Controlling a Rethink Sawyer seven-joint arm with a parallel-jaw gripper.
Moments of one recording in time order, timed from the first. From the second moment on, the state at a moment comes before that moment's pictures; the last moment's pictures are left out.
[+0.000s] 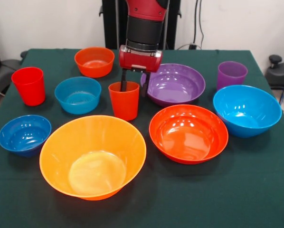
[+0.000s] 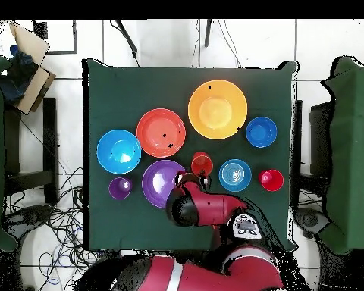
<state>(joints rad) -0.25 -0.49 -0.10 1.90 -0.28 -0.18 1.85</state>
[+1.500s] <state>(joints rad) -0.37 -0.50 0.02 1.92 -0.28 -0.21 1.85</state>
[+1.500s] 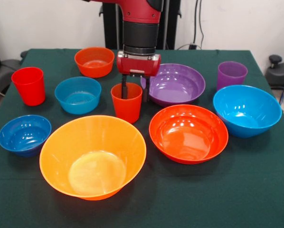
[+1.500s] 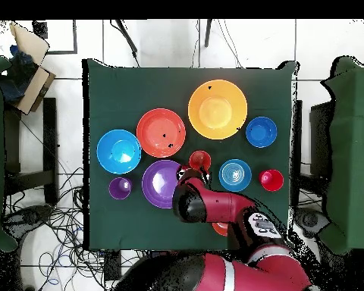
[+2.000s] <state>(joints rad) -0.38 -0.52 0.03 1.92 -0.28 -0.21 1.85</state>
